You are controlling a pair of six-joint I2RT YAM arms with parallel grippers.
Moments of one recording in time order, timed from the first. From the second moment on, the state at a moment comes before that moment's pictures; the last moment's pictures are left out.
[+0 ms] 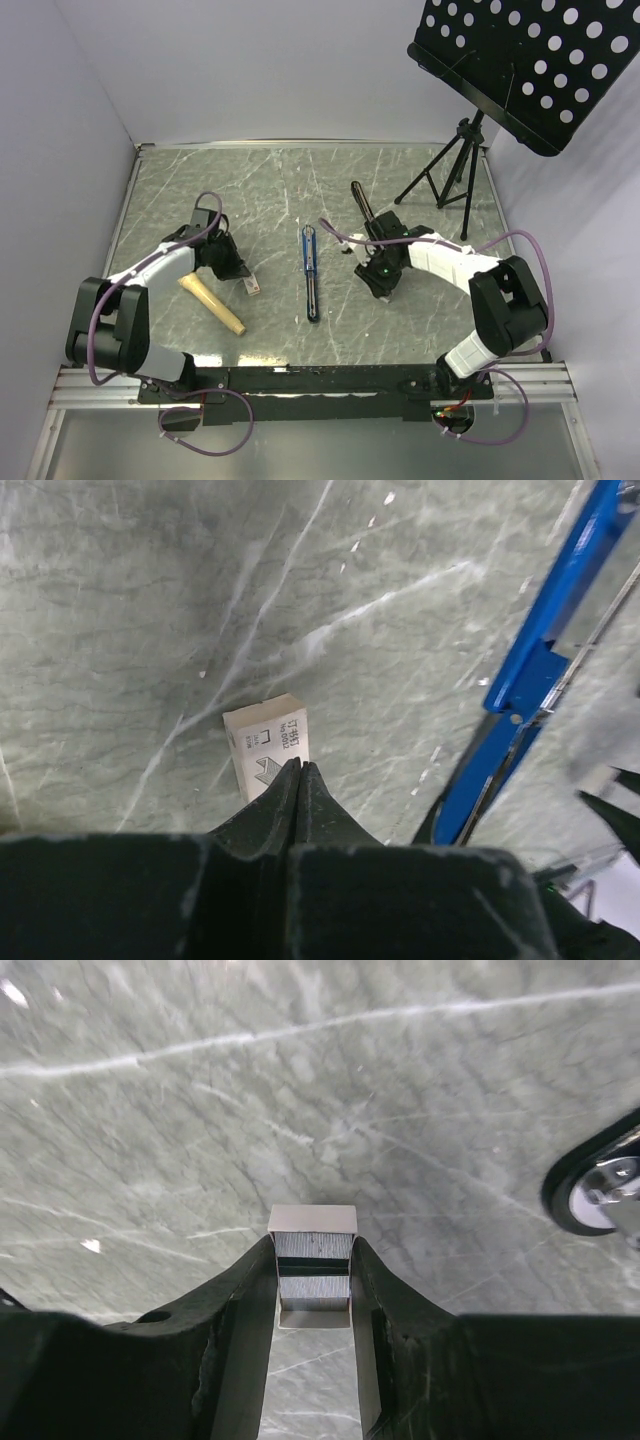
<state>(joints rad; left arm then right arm) -0.20 1.43 0.78 -0.42 0.26 -0.68 0.47 1.54 0.90 -0.66 -0.26 -0.52</state>
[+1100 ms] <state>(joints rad) 0.07 1.41 0.91 -0.45 0.31 -0.67 0.97 1.91 1.46 -0.67 -0.17 0.06</state>
